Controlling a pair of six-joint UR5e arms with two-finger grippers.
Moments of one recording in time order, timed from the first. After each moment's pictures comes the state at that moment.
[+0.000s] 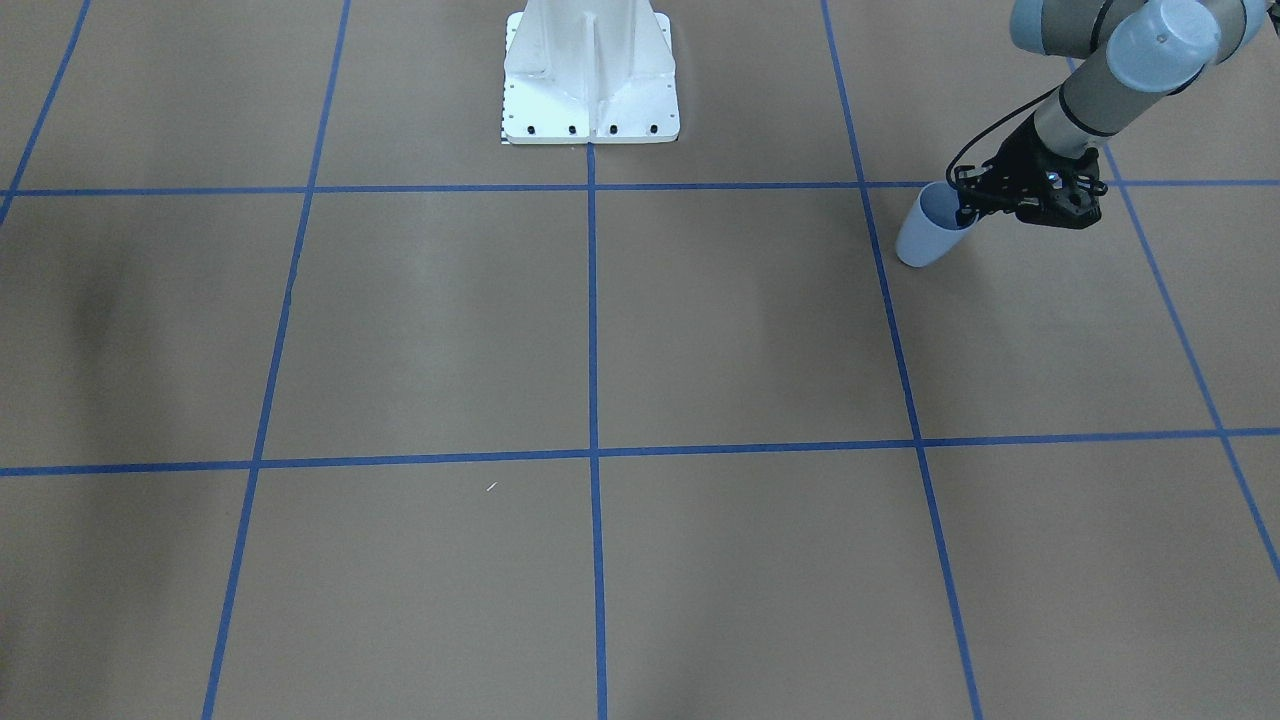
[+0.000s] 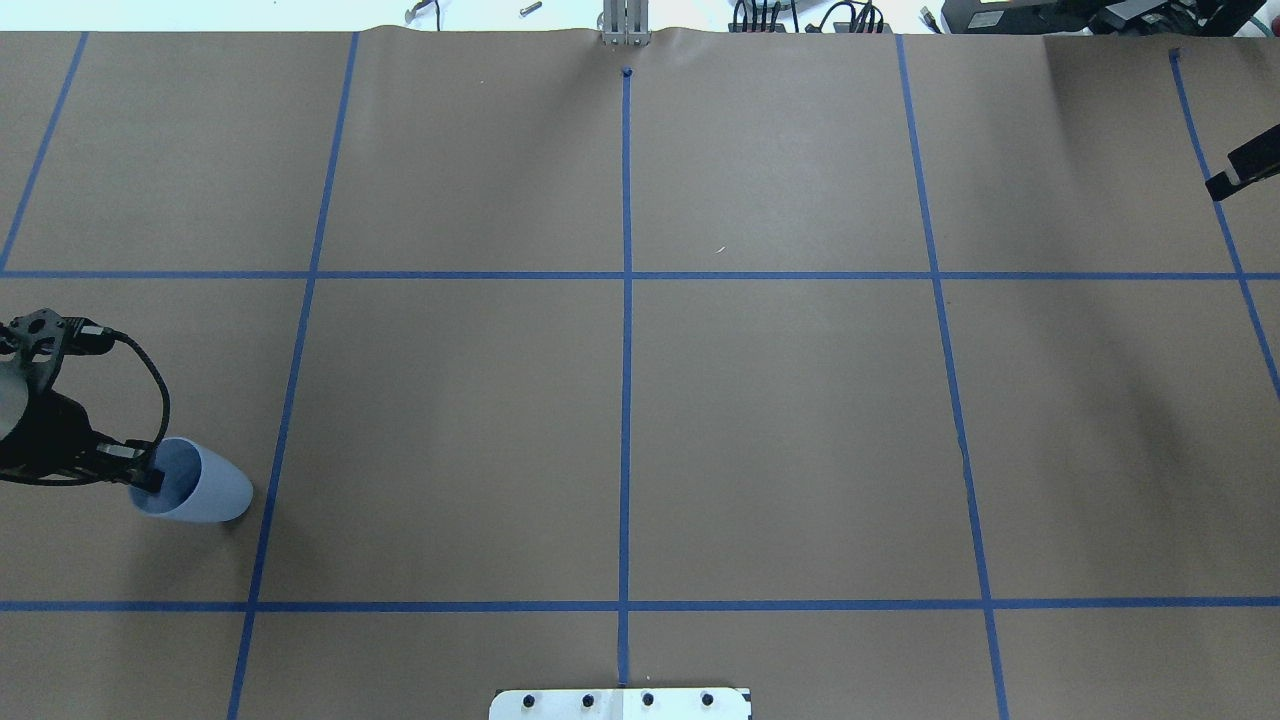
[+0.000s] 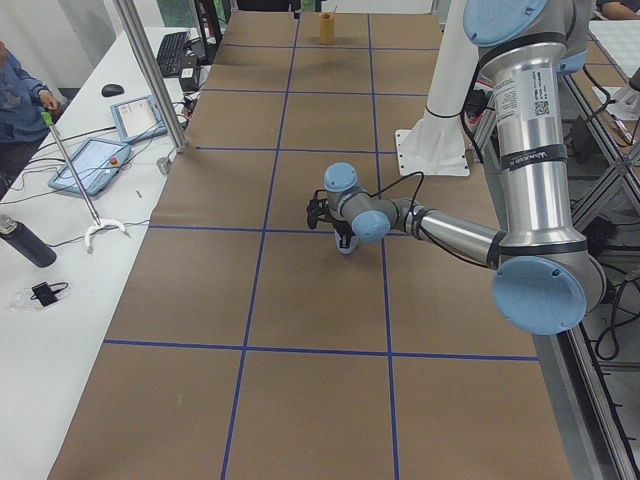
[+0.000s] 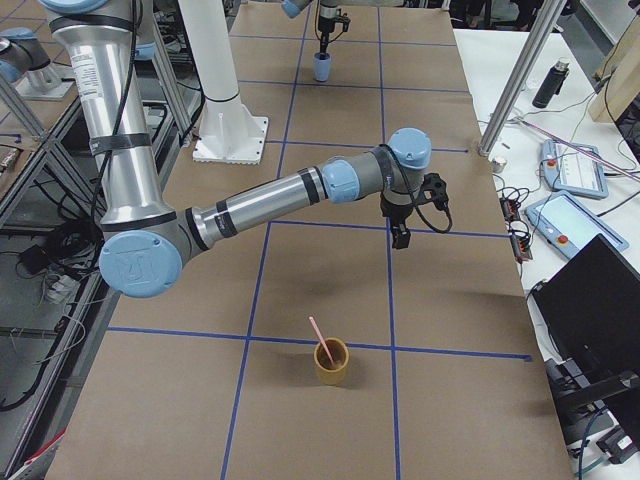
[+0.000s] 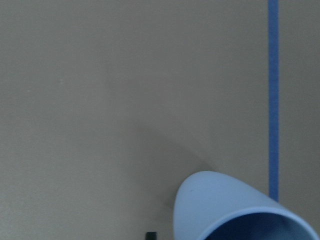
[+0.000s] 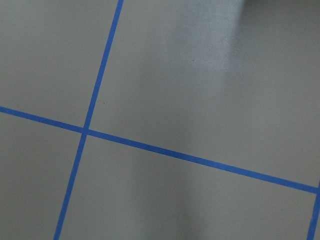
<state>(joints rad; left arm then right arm) -0.77 -1.41 -1.97 -2.06 -2.26 -0.96 1.38 -1.40 1.79 -1.64 2.42 0.14</state>
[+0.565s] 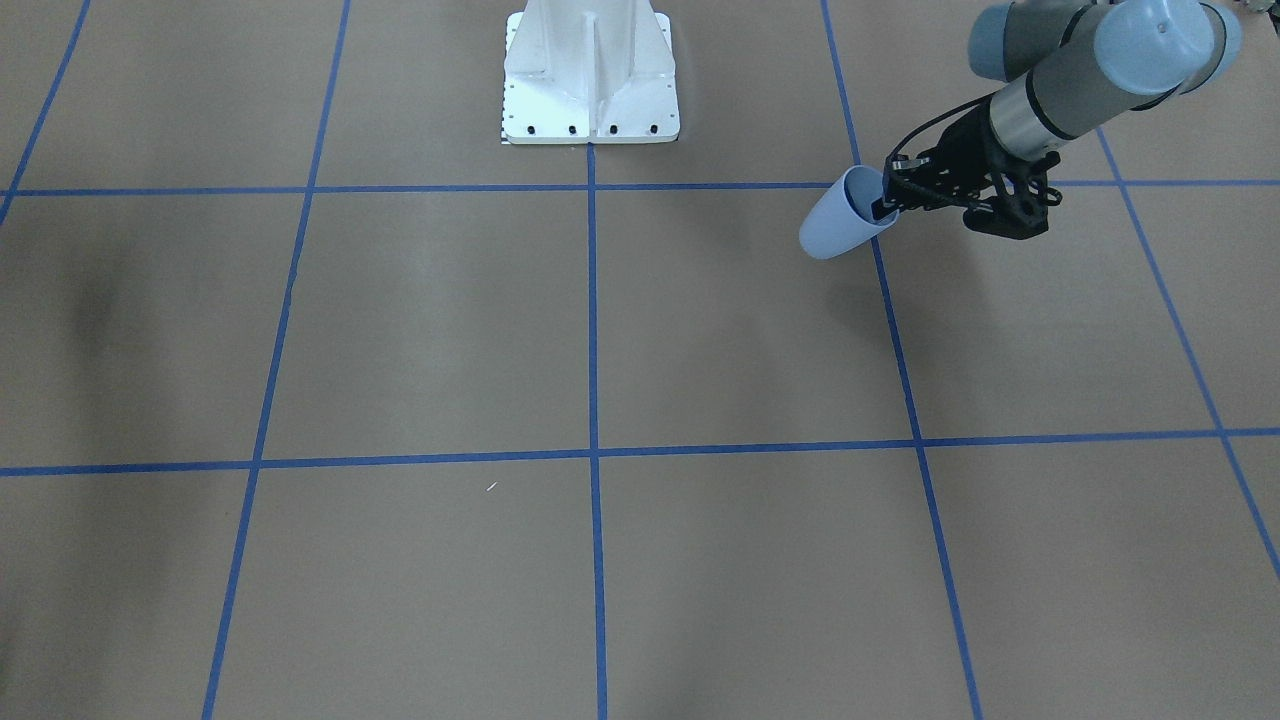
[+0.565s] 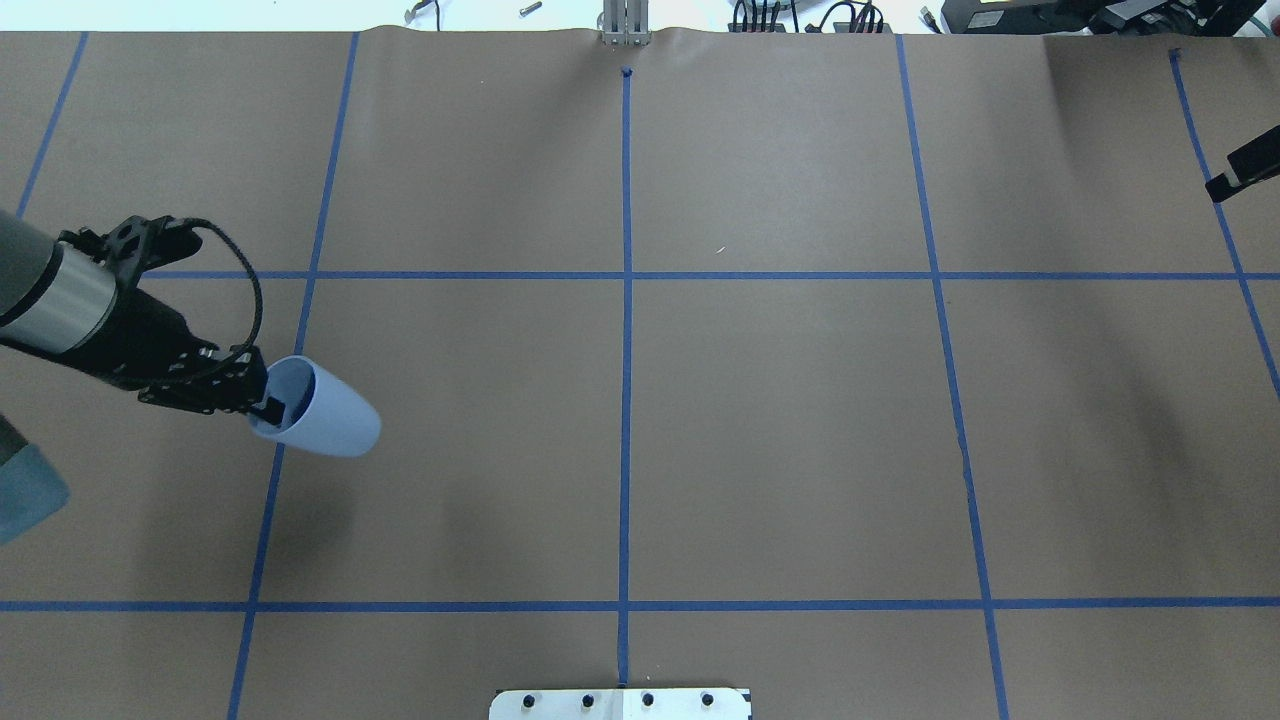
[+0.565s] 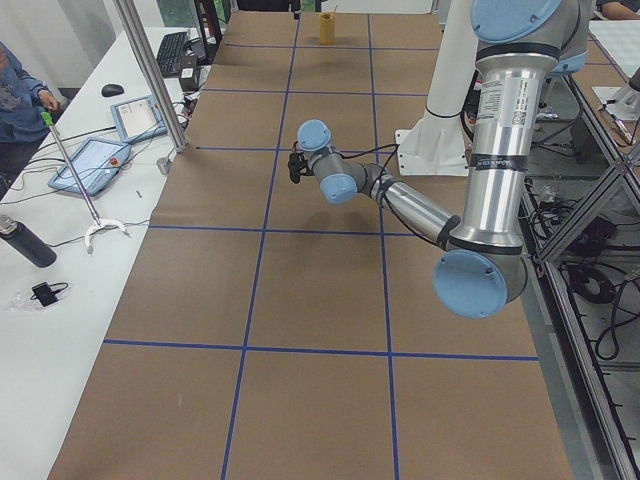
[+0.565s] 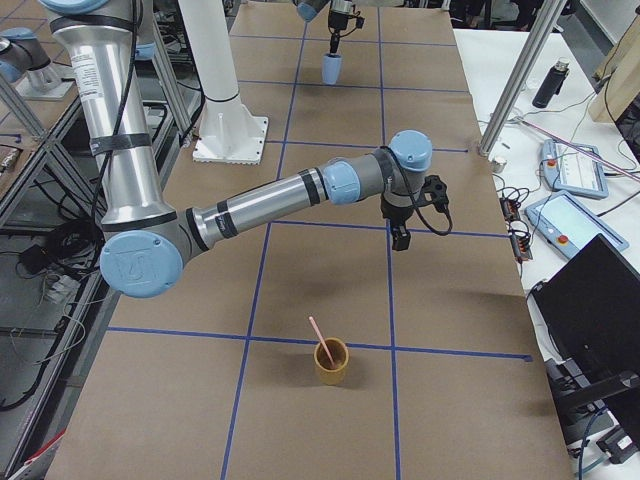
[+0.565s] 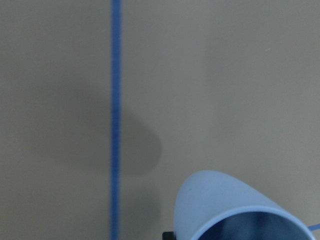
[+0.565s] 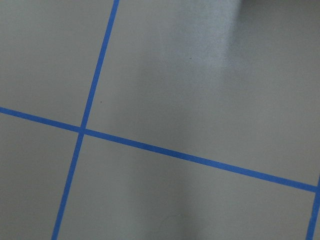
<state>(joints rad) -0.85 -1.73 -1.91 -2.05 -2.47 -1.25 1.37 -1.40 1.78 -1.64 2.42 0.14</state>
